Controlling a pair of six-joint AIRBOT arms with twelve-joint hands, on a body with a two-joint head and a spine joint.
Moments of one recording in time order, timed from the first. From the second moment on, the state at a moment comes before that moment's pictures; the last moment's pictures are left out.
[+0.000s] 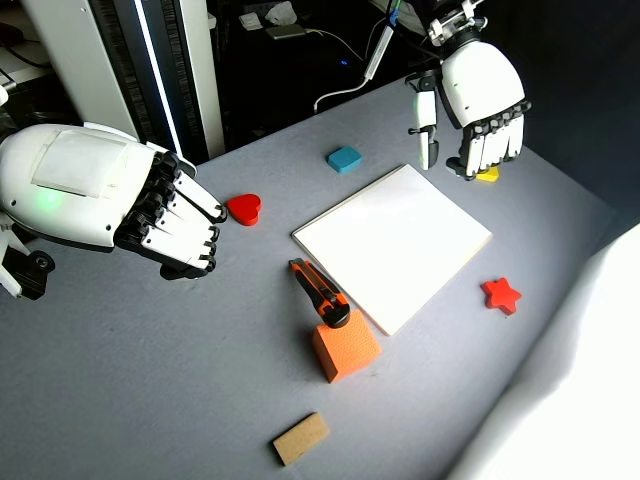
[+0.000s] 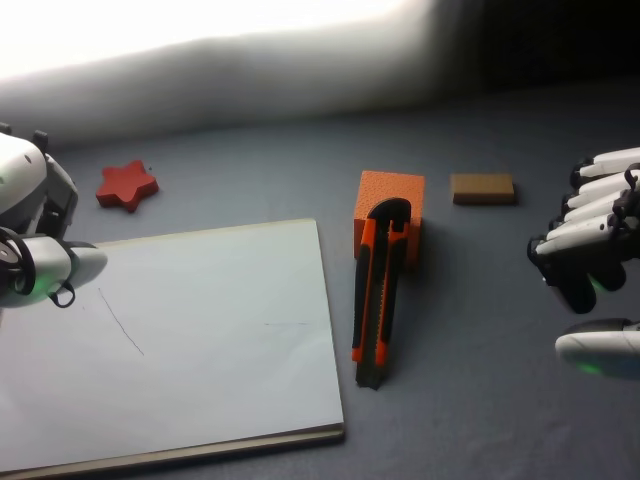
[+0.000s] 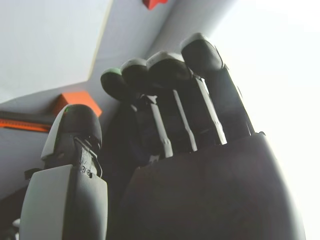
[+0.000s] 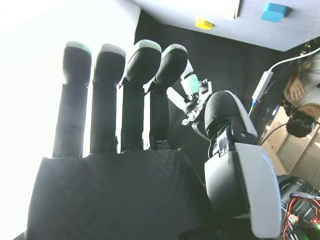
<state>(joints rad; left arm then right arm) 0.37 -0.58 0.63 -1.44 -0.60 2.41 -0.64 -0.59 0.72 -0.33 0.64 -0.71</state>
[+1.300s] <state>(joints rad) 0.43 -0.58 0.63 -1.53 -0.70 2.34 -0.35 -0.99 0.94 -0.85 0.24 -0.62</state>
